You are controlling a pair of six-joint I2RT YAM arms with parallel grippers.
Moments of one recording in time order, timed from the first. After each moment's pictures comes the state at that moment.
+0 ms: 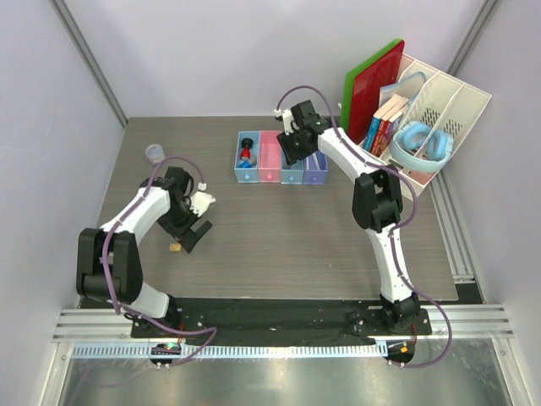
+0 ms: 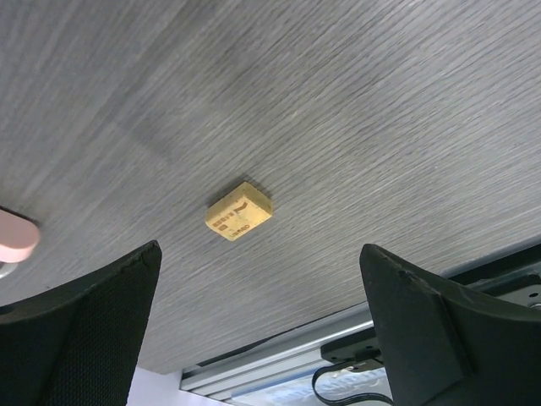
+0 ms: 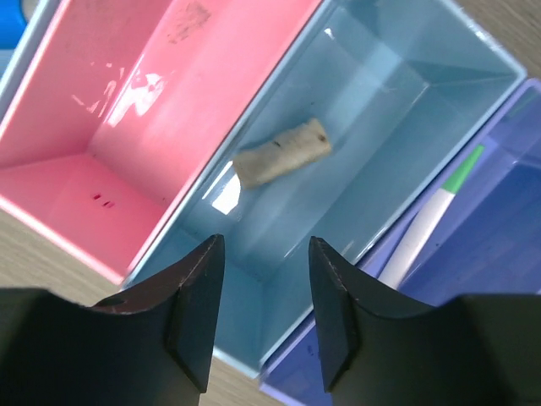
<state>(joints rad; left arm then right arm) -0.13 1.51 1.00 -0.97 0.04 0.61 0.43 2.35 2.17 -0.75 -0.10 -0.15</state>
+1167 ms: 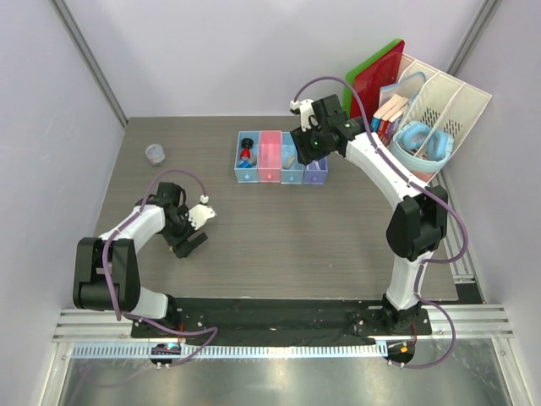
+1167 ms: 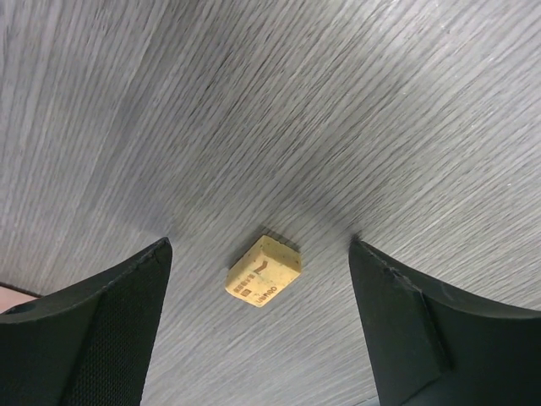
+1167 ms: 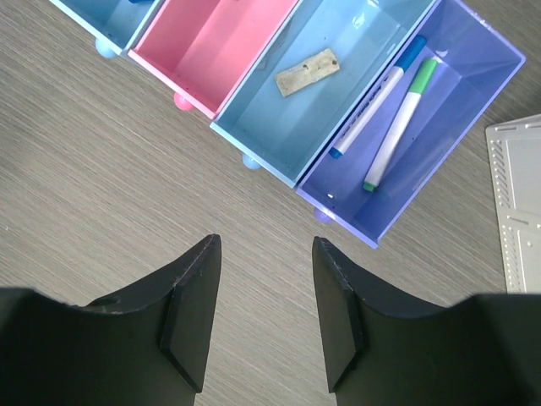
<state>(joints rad) -0.05 1.44 0.76 -0.68 0.13 0.89 0.44 1.89 1.81 -0.75 -0.12 -0.12</state>
